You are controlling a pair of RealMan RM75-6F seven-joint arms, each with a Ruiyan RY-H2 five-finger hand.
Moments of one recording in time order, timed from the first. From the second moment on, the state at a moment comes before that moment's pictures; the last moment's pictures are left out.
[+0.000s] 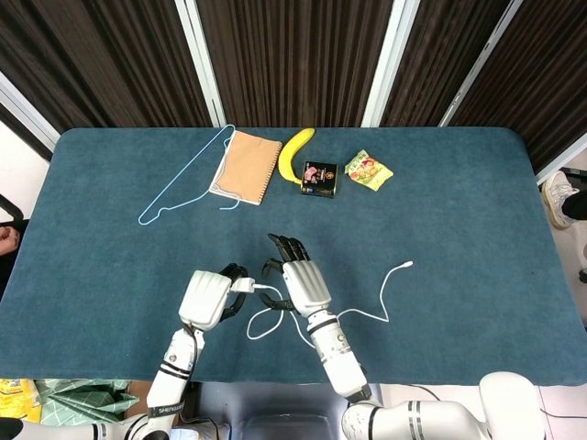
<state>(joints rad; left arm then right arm) -0.55 -1.77 -0.16 -1.64 1.30 1.34 0.64 0.71 -1.97 0.36 -1.60 -1.06 1.19 -0.47</state>
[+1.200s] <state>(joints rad) -0.55 -1.76 -0.17 -1.66 1.31 1.33 0.64 0.75 -2.01 0.36 -1.59 -1.01 1.21 -0.50</state>
